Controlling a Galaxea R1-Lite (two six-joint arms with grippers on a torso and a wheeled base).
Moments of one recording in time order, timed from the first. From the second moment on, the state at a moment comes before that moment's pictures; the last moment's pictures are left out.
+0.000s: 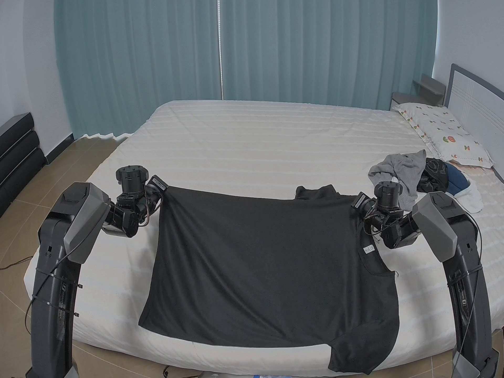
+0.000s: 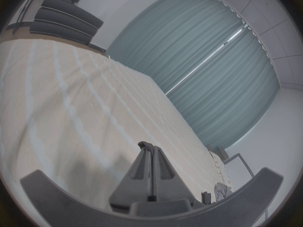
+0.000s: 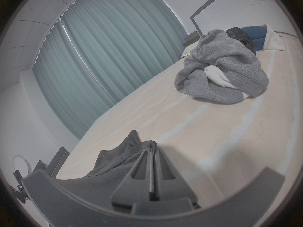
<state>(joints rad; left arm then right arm) -0.04 2.68 -1.76 -0.68 0.03 -0.87 0.08 2.77 -1.70 -0.82 -0.05 0.62</state>
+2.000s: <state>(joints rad) -0.01 2.09 -0.81 -0.68 -0.12 -1.00 0.05 2.16 -0.62 -1.07 0.04 0.75</state>
